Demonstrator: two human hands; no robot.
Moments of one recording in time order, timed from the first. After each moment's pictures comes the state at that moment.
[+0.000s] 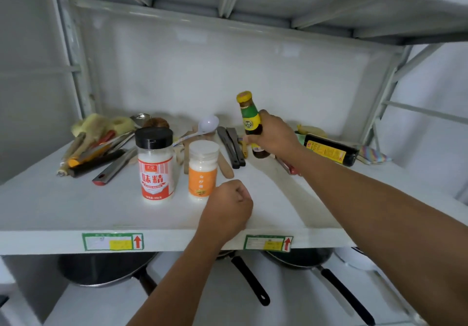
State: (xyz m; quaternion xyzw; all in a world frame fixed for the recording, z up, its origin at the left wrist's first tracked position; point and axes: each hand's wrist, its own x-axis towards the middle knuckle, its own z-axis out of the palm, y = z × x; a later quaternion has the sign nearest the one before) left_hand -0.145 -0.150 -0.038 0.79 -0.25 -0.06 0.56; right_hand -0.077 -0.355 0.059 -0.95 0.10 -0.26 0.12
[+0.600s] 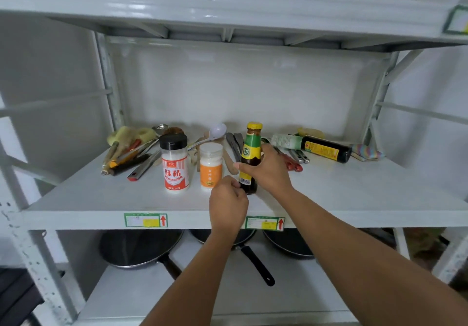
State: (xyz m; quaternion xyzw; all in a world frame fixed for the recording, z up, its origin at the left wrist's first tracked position) left_hand -0.190 -0.142 -0.041 0.81 -0.17 0.17 0.53; right_hand -0.176 -0.280 0.004 -0.86 0.11 -0.32 0.38
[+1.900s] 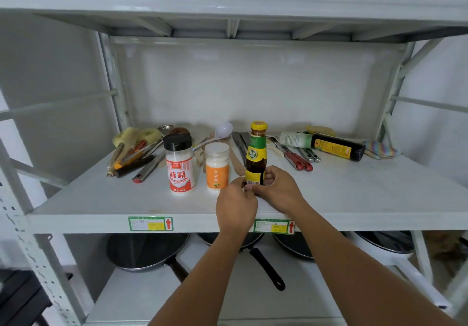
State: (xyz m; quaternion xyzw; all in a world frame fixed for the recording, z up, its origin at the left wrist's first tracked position) left_hand -0.184 -0.148 -0.041 0.84 -0.18 0.16 0.49; right_hand -0.181 -0.296 -0.044 -0.86 0.11 -0.23 0.45
